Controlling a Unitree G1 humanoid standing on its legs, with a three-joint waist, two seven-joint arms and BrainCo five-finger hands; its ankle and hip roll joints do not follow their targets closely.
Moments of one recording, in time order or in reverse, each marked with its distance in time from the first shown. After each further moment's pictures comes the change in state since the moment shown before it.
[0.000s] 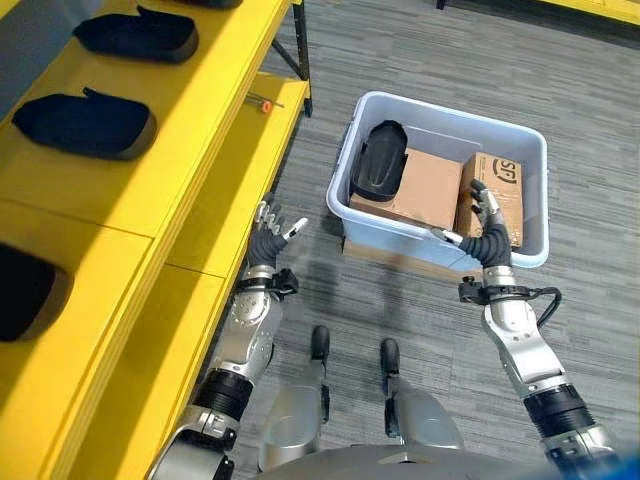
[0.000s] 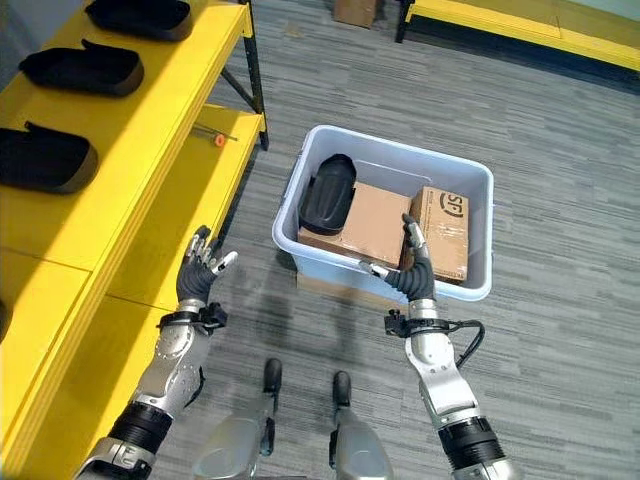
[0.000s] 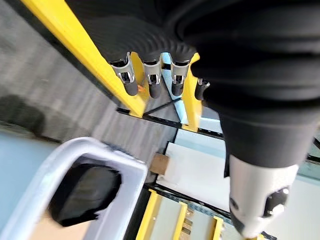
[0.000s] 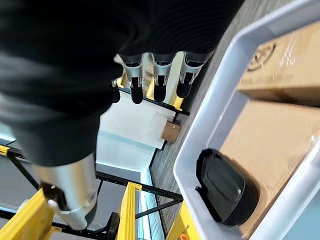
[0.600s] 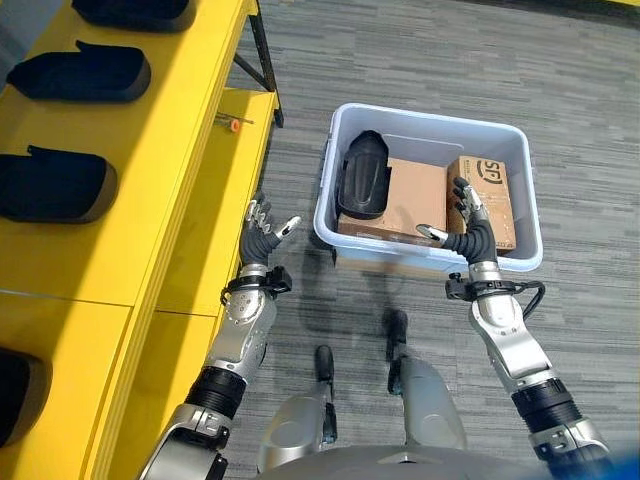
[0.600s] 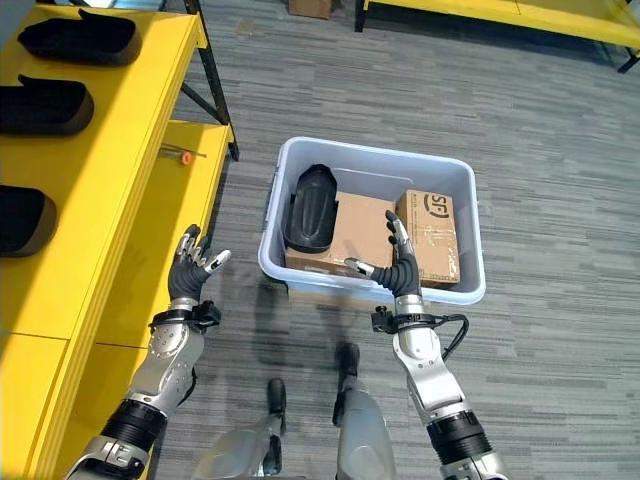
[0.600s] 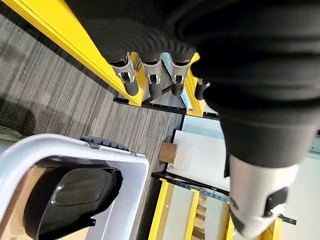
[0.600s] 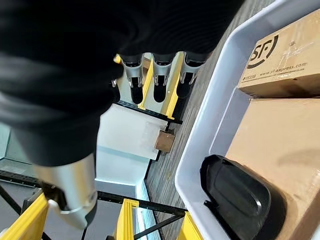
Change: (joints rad) left arm 0.040 -0.017 0.013 0.031 0.011 0.008 0.039; right arm -0.028 0.008 0.026 -0.010 -0.001 0.025 0.006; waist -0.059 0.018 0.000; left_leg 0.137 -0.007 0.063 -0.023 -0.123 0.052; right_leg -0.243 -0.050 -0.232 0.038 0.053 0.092
